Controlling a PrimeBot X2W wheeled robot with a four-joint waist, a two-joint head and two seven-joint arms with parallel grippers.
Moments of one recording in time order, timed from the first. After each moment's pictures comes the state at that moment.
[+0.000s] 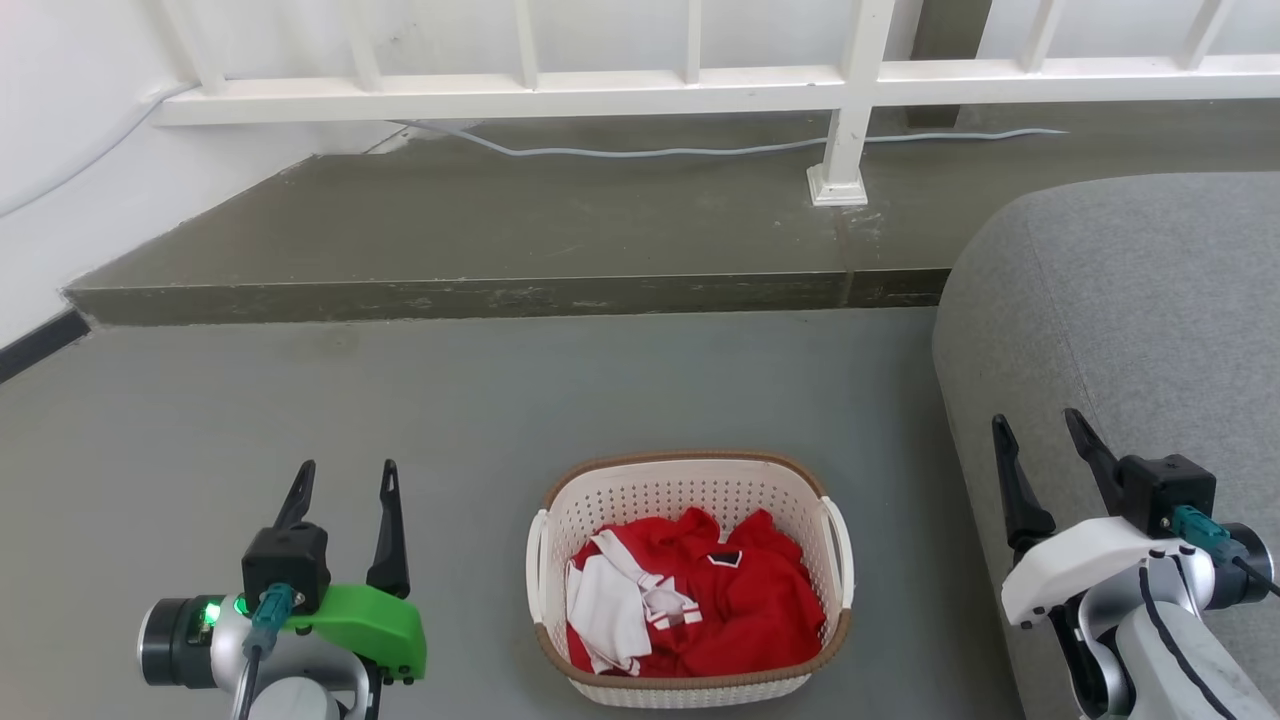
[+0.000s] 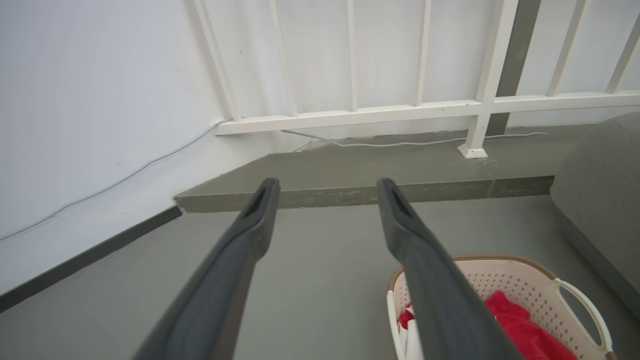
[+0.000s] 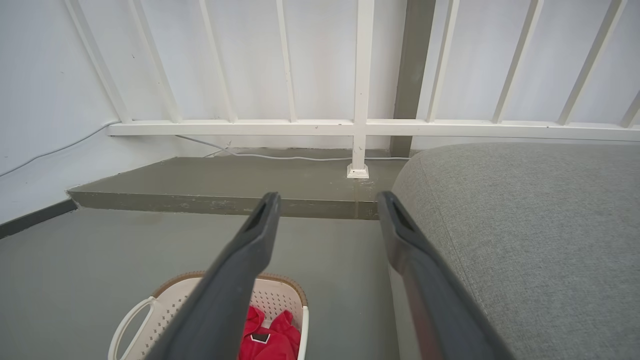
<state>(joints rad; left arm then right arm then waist) -0.10 0.09 -0.25 0.32 -0.20 0.12 -0.25 -0.07 -0.19 0.20 0.36 0.24 -0.04 -0.25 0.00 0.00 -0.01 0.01</state>
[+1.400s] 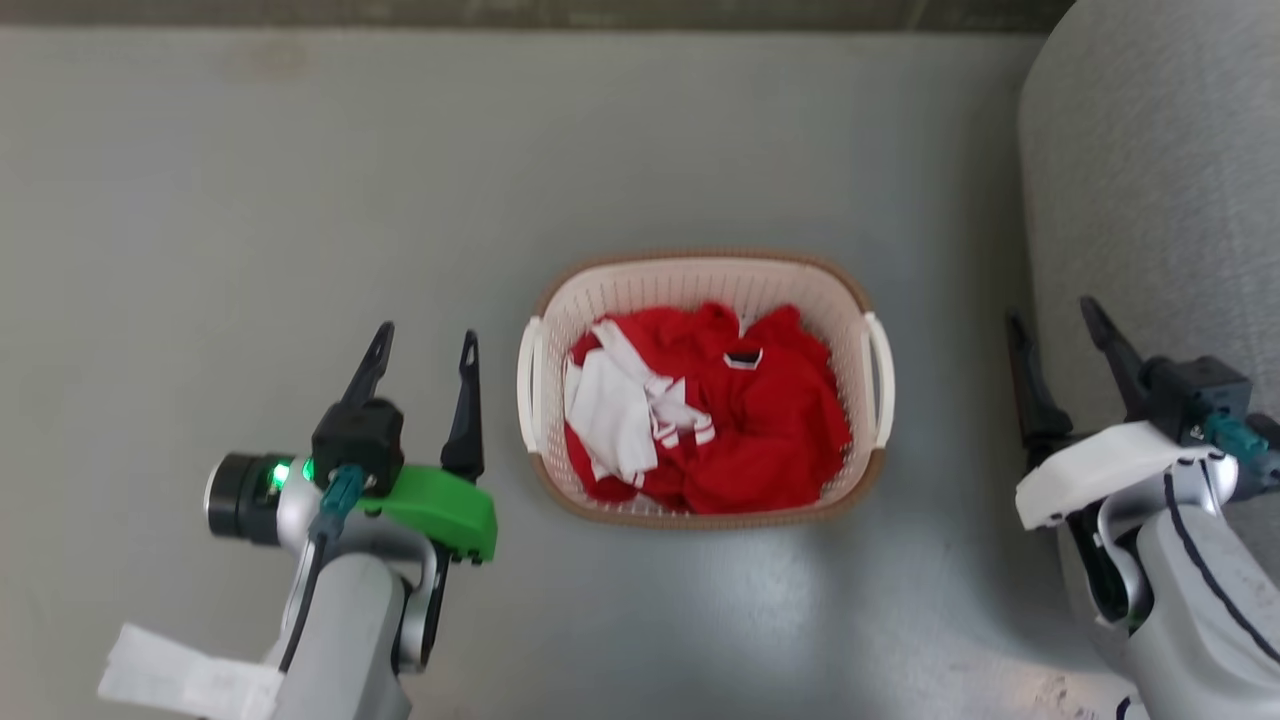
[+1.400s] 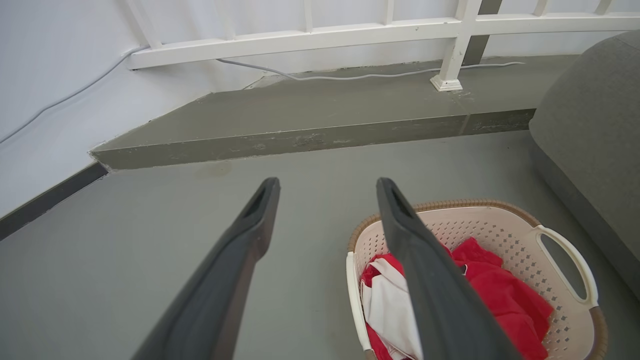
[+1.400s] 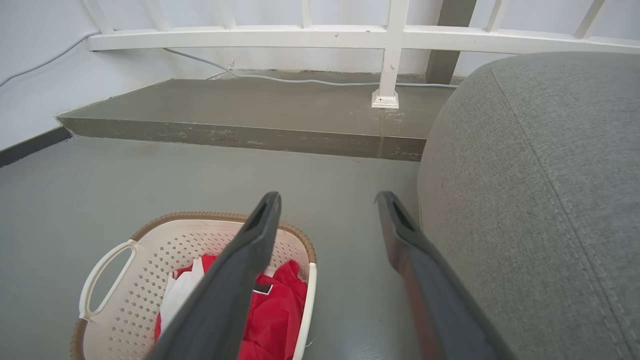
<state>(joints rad) -0.31 0.04 -0.37 0.32 -0.21 0.12 -0.24 -0.21 -0.21 0.16 0.35 0.22 0.03 -0.25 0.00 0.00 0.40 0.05</state>
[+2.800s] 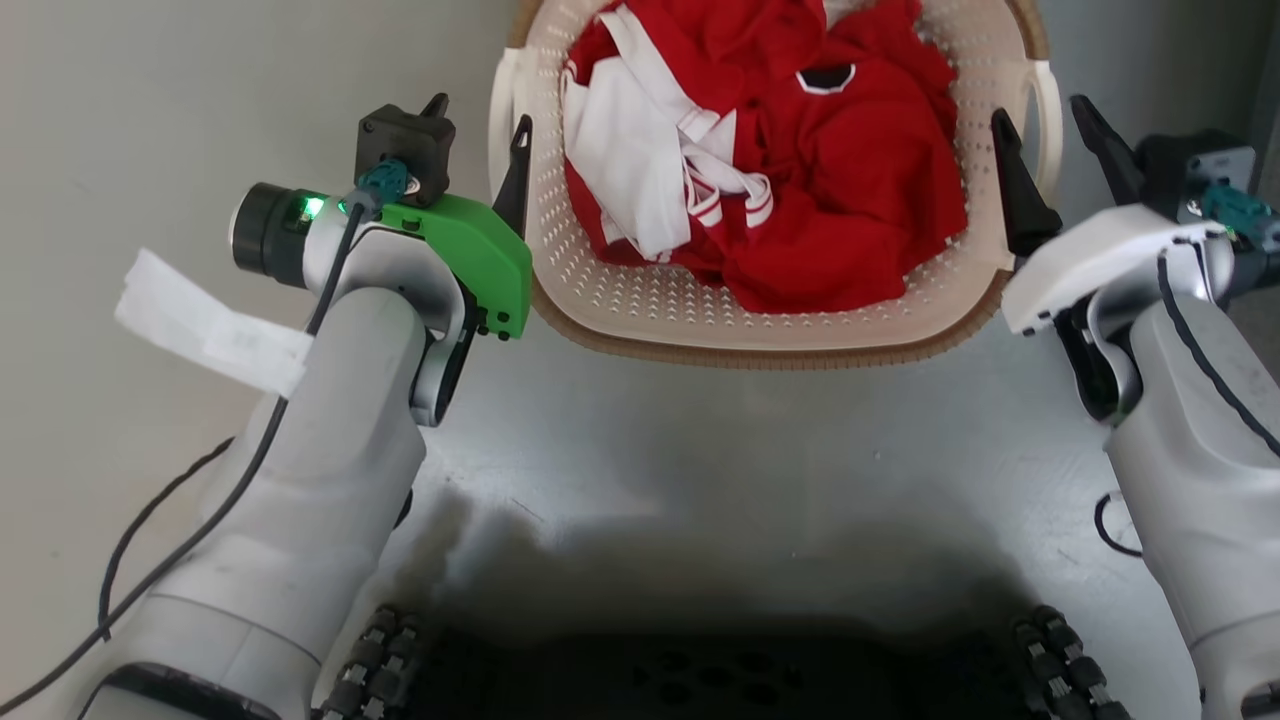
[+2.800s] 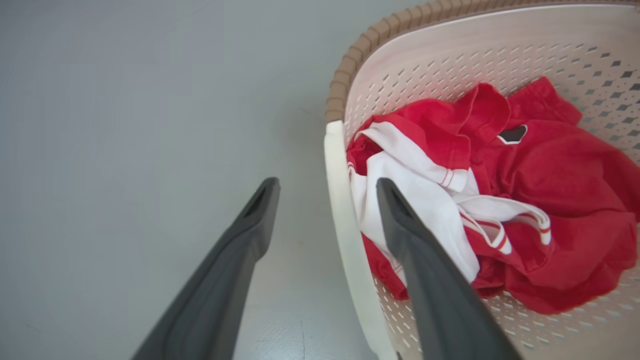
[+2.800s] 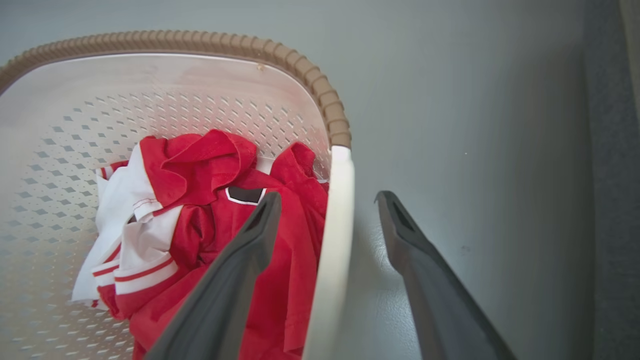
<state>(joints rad) -0.85 0.02 -0.60 0.69 -0.42 0.05 -0.10 -0.61 -0.20 0.20 0.60 0.21 0.07 -0.20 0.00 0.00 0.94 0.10</state>
